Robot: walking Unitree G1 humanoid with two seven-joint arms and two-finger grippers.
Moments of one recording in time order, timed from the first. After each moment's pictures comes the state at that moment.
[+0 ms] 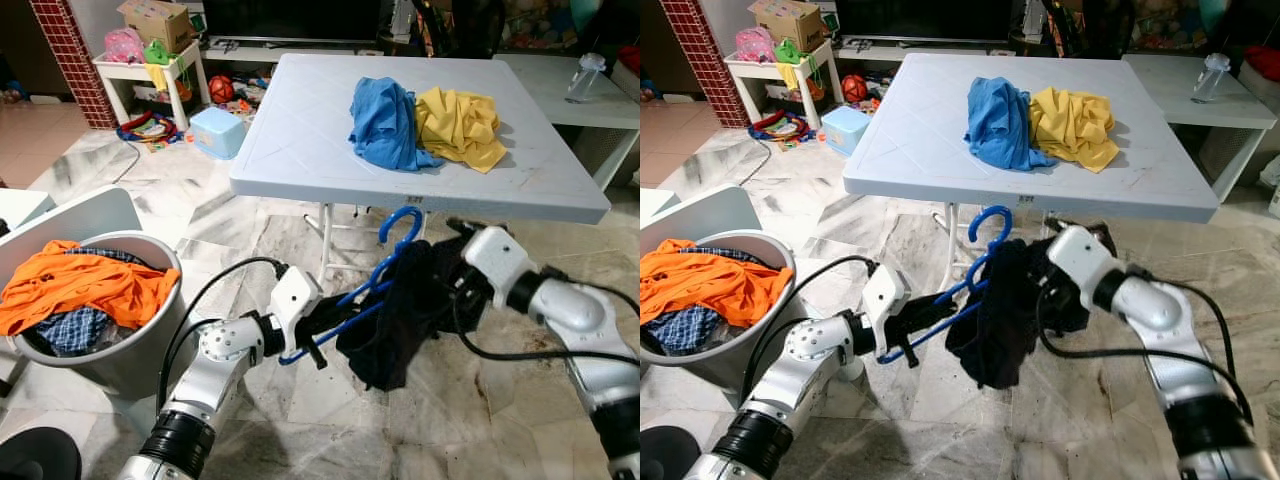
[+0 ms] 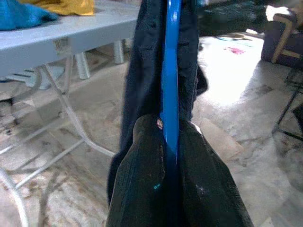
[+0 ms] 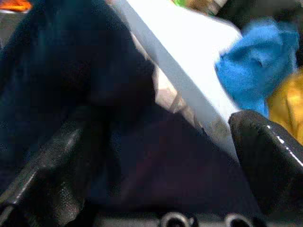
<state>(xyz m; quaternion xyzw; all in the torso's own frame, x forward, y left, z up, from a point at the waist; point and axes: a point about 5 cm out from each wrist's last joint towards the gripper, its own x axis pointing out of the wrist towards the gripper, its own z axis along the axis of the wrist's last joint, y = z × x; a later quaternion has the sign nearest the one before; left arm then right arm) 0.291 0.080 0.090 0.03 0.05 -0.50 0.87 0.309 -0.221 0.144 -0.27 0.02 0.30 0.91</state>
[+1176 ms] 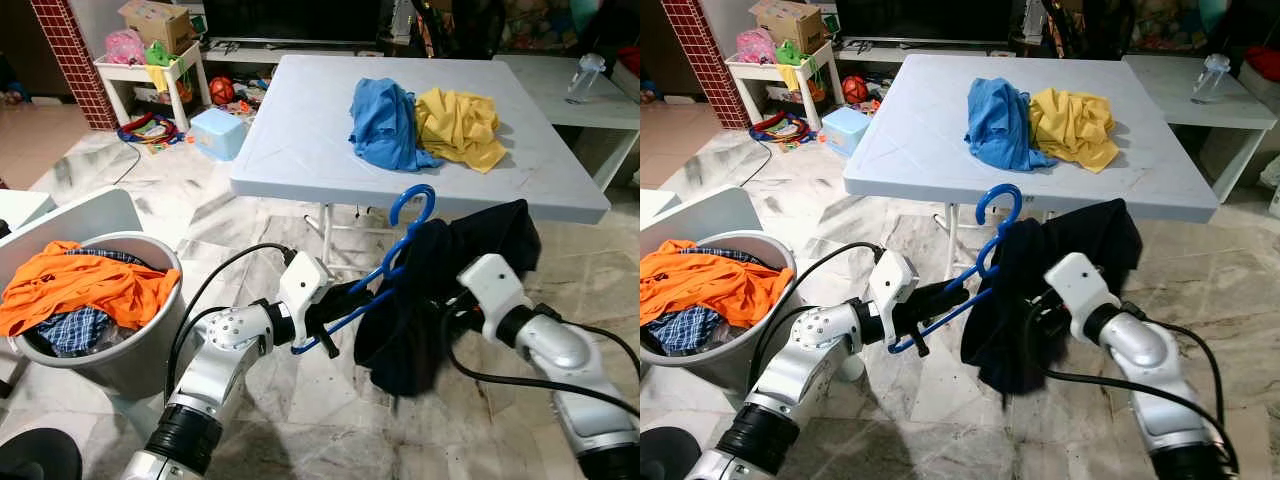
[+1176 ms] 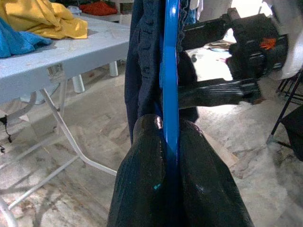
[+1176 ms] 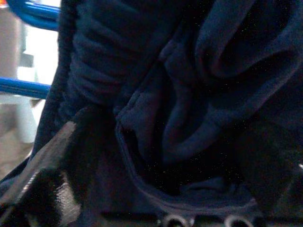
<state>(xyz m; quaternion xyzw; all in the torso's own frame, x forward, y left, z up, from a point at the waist) 0.290 0.060 0.112 0.02 0.03 -0.53 0.85 0.288 -0.202 0.119 -0.24 0.05 0.25 0.94</state>
